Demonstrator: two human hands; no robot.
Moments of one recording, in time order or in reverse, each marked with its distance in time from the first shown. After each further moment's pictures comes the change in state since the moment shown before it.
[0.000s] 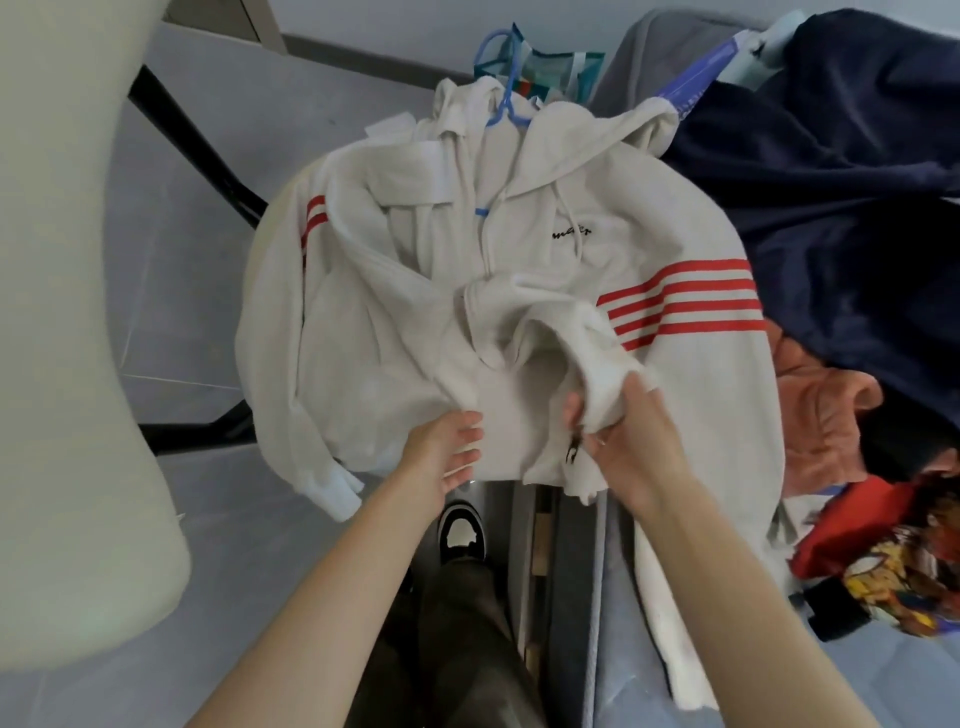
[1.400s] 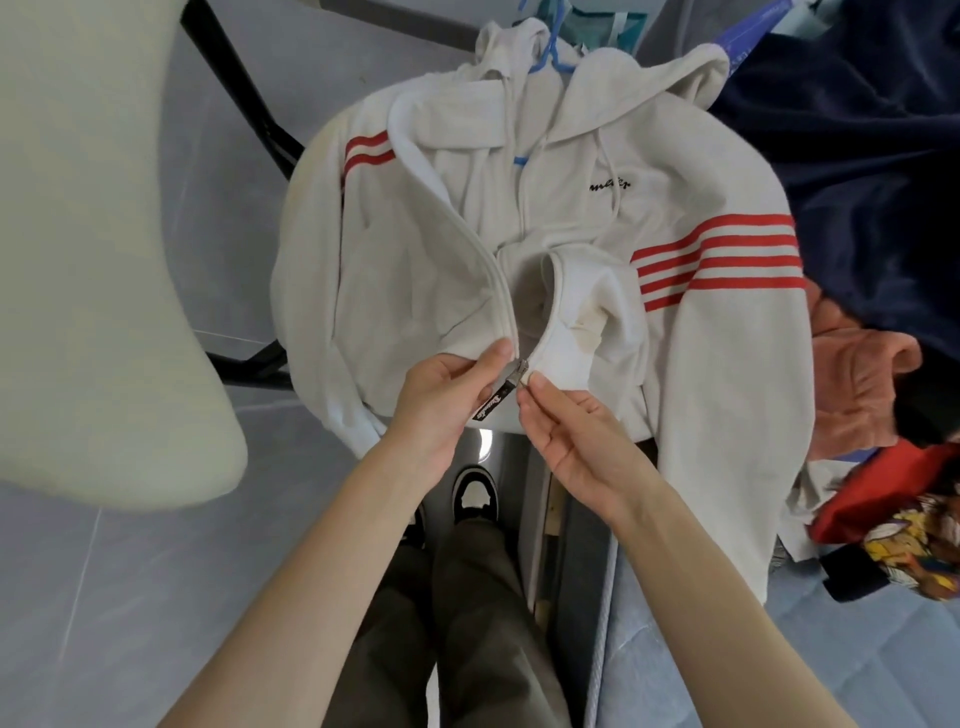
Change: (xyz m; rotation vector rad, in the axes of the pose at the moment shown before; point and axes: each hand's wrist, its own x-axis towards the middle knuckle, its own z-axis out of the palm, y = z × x) left_hand -0.035 -0.011 -0.024 -0.083 -0.122 0.444; right_hand -0.045 0.058 0.010 -0.037 -0.340 0.230
